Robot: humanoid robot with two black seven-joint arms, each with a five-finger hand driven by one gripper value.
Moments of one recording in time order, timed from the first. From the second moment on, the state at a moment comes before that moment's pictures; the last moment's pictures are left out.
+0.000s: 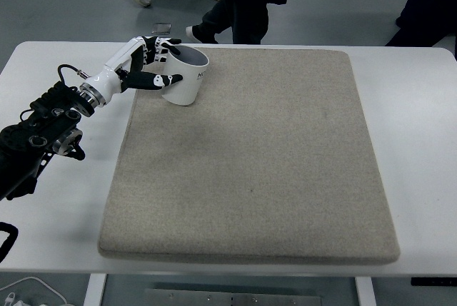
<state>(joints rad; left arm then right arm) -0.81 0.28 -0.64 -0.55 0.88 -0.20 -0.61 0.02 0.00 -0.05 0.18 0.00 -0.01 -0.11</state>
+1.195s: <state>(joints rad) -0.80 0.28 -0.63 -0.58 0.86 -0.17 -0.61 0.02 0.00 -0.05 0.18 0.00 -0.01 -0.11</state>
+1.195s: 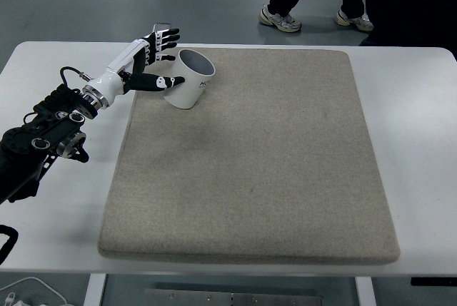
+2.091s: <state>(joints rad) -0.85 0.35 -0.65 -0.69 0.59 -0.19 -0.61 0.02 0.00 -0.05 0.18 0.00 -0.01 -0.11</state>
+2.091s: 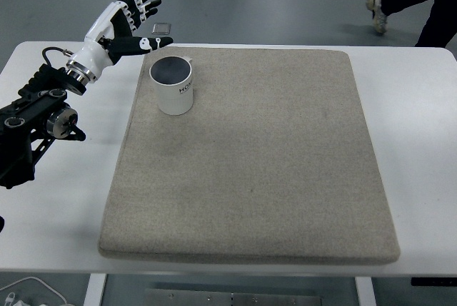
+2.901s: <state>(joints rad) -1.06 0.35 -0.64 -0.53 0.19 -0.22 -0.61 0.02 0.00 -0.05 0.18 0.00 -0.01 -0.11</state>
